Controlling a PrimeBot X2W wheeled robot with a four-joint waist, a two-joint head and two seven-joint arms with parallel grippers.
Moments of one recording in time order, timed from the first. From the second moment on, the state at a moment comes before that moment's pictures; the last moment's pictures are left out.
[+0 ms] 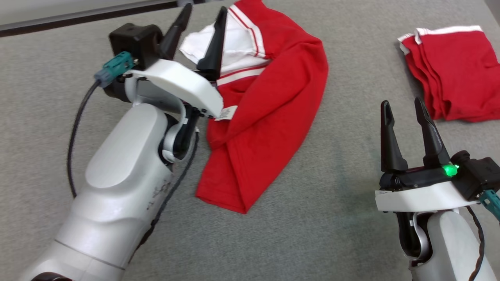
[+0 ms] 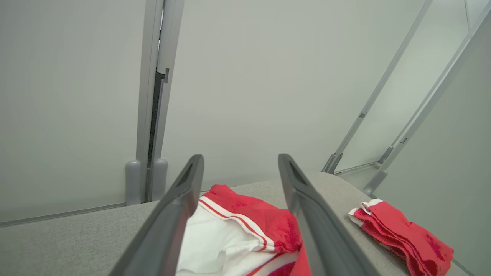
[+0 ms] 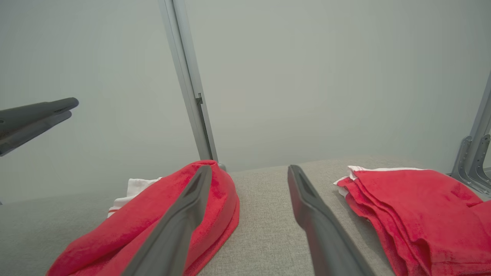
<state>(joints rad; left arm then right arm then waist) -0.87 0.08 -0.53 0.51 -0.69 0.06 -0.14 -0.29 -0.05 0.12 0.13 0.25 0.13 -0.26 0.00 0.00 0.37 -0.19</state>
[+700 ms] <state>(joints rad) -0.48 0.27 -0.49 0.43 -0.64 0.01 -0.26 -0.18 -0.05 0.04 0.17 0.16 0.13 -0.26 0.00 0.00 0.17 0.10</state>
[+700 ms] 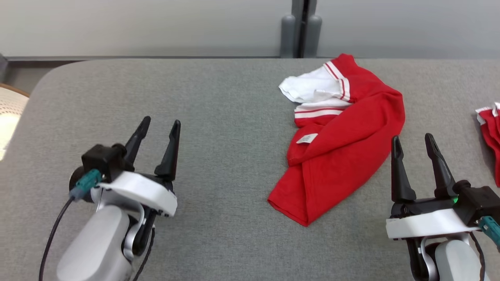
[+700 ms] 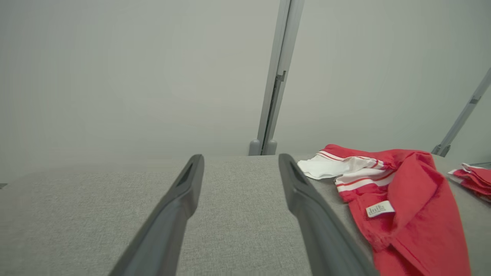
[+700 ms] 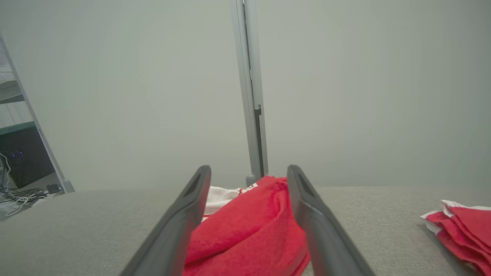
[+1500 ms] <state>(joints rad) -0.21 0.10 -0.18 0.24 -0.37 -0.11 -0.26 -0.18 -0.05 0.17 0.25 0.16 0.13 -0.26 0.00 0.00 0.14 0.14</state>
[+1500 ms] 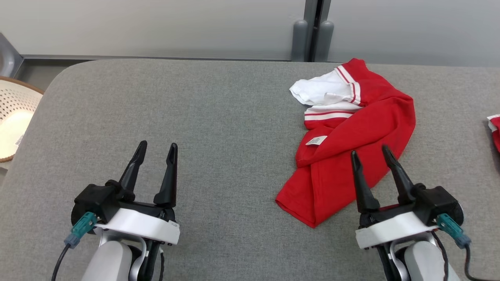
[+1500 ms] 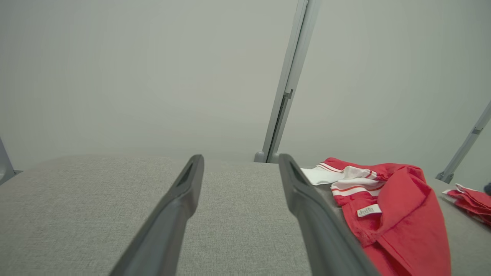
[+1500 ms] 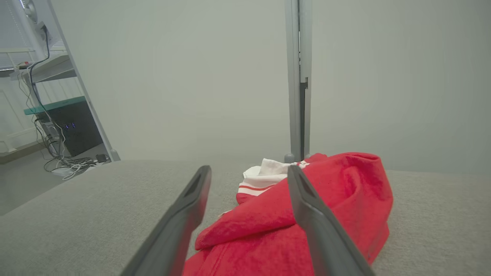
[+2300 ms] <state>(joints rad) -0.28 0.05 -0.25 0.28 -0.38 -0.13 -0.26 -0.44 -0.05 0.09 0.63 0.01 0.13 -0.17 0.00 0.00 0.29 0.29</state>
